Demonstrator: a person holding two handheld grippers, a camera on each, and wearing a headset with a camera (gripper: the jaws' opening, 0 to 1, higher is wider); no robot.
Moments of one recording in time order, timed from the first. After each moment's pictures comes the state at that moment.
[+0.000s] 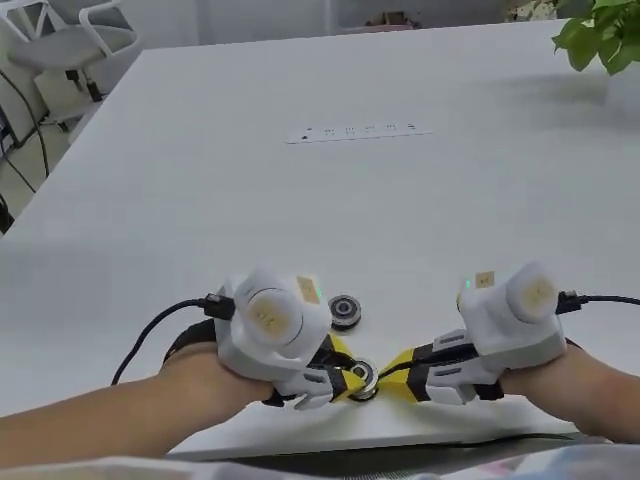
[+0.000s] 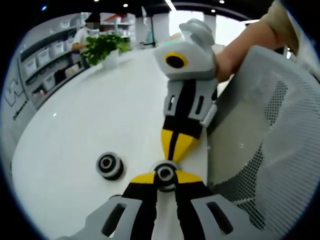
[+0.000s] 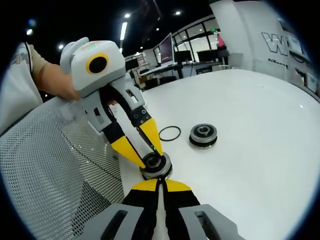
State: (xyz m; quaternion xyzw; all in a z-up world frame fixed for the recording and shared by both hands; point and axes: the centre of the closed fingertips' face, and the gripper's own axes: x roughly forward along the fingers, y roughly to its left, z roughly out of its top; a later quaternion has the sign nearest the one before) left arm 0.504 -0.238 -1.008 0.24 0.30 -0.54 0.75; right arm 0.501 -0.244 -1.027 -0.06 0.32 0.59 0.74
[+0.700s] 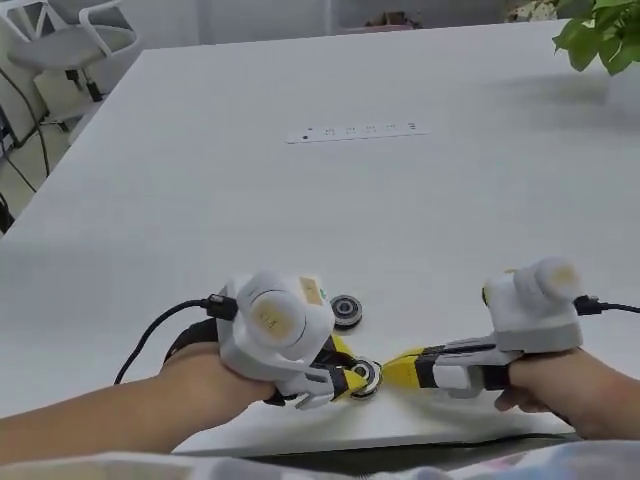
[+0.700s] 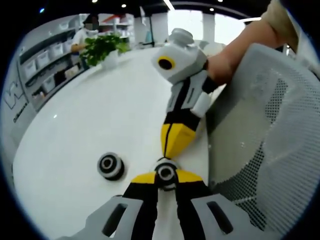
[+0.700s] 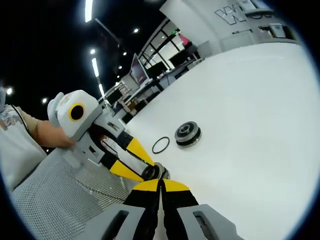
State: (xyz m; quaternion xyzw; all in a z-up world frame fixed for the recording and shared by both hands) left arm 0.505 -0.236 -1.008 0.24 0.30 -0.54 0.75; right arm 0.507 -0.250 -1.012 0.14 0.36 0.54 0.74
